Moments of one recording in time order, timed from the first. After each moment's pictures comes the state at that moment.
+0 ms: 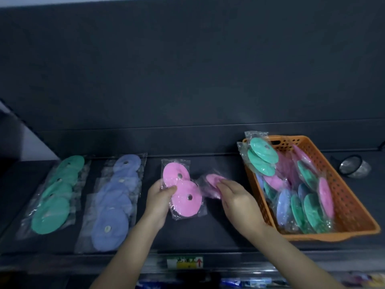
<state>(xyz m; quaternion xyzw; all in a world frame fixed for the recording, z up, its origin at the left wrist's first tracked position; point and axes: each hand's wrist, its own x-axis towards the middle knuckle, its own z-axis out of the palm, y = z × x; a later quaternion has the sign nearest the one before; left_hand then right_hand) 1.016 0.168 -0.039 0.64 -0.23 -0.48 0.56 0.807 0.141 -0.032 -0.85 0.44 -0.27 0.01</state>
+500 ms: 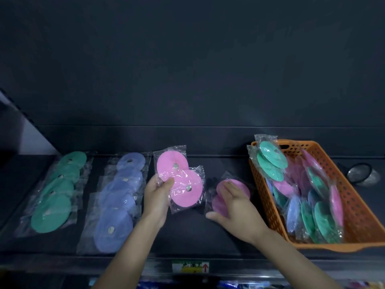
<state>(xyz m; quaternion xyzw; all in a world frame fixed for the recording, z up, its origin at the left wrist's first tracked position) 1.032 0.164 -0.038 0.56 -0.20 -0.45 0.66 0.821 0.139 -0.036 -0.86 0.47 -0.10 0.18</state>
